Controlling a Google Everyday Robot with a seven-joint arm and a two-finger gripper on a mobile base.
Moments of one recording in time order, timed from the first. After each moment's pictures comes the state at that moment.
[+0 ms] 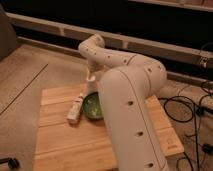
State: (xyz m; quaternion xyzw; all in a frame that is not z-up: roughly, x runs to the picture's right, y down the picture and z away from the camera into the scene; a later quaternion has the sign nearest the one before) arm -0.053 -0.090 0.917 -0.17 0.14 0.56 0.80
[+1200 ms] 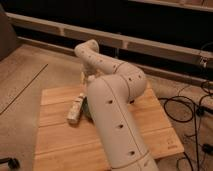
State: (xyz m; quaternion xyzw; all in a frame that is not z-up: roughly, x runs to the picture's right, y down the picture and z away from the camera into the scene) arm -0.090 -0.057 0.965 -0.25 0.16 0.54 0.79
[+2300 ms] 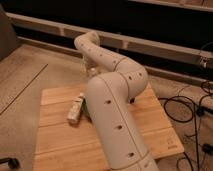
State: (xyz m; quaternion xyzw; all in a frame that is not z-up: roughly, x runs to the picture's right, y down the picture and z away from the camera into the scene) arm -0.072 -0.130 0.919 -0.18 0.15 0.59 0.77
